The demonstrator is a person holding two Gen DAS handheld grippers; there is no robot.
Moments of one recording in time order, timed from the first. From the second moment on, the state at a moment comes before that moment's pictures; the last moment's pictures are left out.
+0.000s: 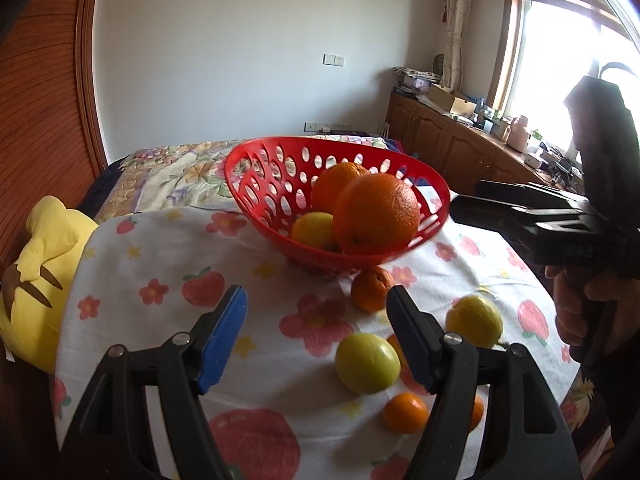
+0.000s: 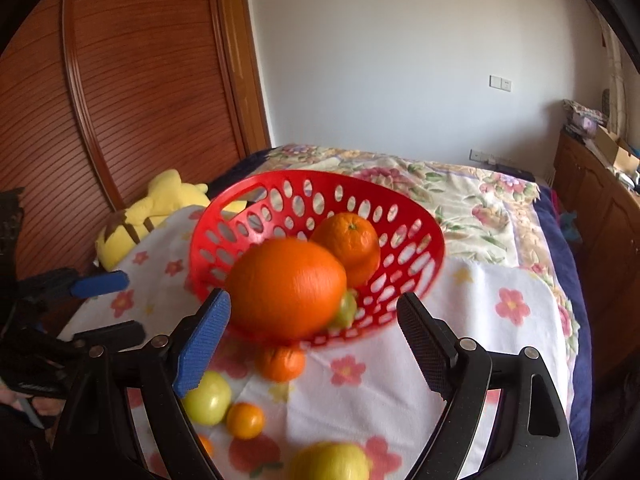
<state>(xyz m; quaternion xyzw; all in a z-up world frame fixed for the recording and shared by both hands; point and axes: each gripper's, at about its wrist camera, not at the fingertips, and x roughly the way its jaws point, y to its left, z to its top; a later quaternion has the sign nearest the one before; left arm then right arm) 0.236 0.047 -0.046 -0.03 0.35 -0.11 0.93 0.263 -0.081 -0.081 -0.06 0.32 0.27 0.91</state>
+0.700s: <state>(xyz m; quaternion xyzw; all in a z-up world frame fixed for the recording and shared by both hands) 0.192 0.018 -0.093 -0.02 0.38 -0.12 0.92 0.197 -0.122 -0.144 -0.05 0.36 0.24 0.90</state>
